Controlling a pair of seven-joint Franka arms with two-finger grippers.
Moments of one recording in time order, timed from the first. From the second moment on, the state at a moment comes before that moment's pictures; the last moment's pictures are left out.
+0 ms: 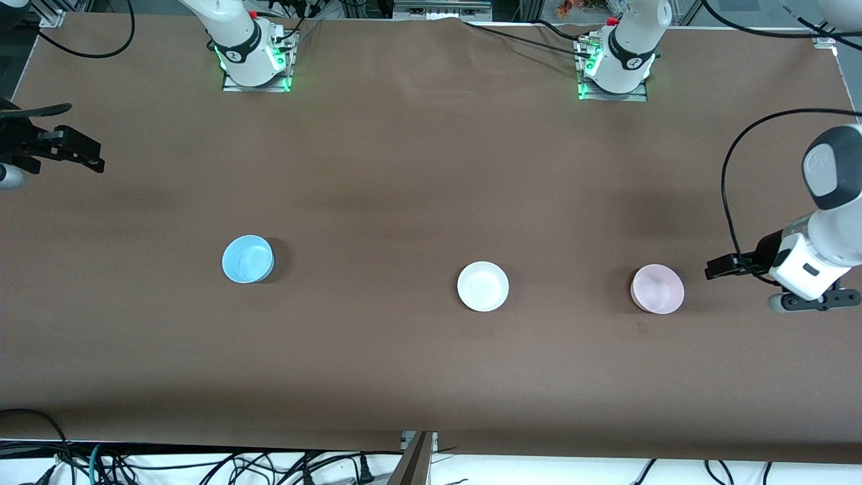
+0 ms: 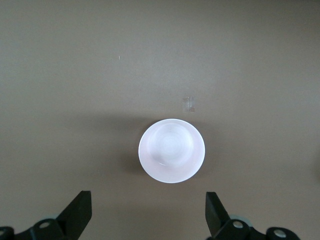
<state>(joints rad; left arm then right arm) 0.35 0.42 -0.30 -1.60 0.08 1.96 -0.07 0.06 0.07 -0.07 -1.50 -0.06 1.52 -0.08</state>
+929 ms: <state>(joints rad) 0.36 0.52 -0.30 -1.78 0.14 2.30 -0.07 0.06 0.08 -0.07 -1.50 -0.06 1.54 -0.08</state>
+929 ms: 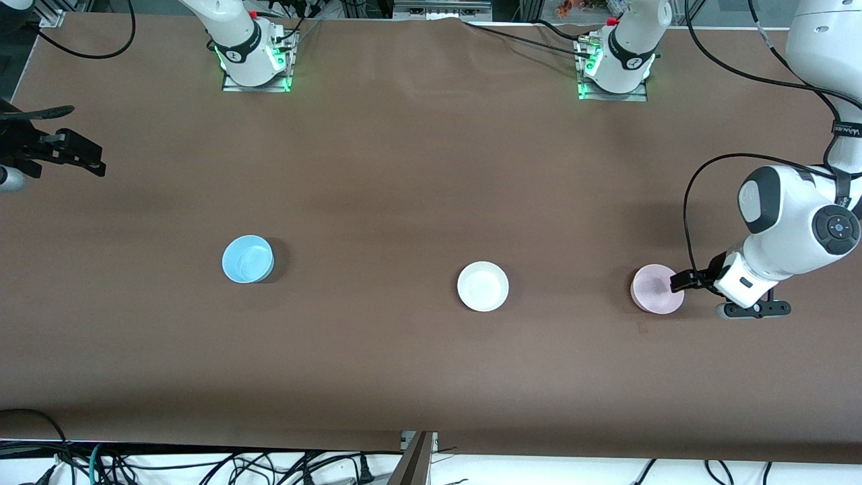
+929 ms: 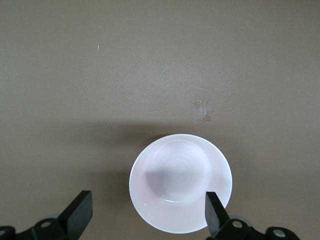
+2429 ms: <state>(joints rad) 0.38 0.58 -0.27 -1.86 0.21 2.42 -0.07 0.15 0.39 -0.06 -1.51 -0.03 1.72 -0.06</state>
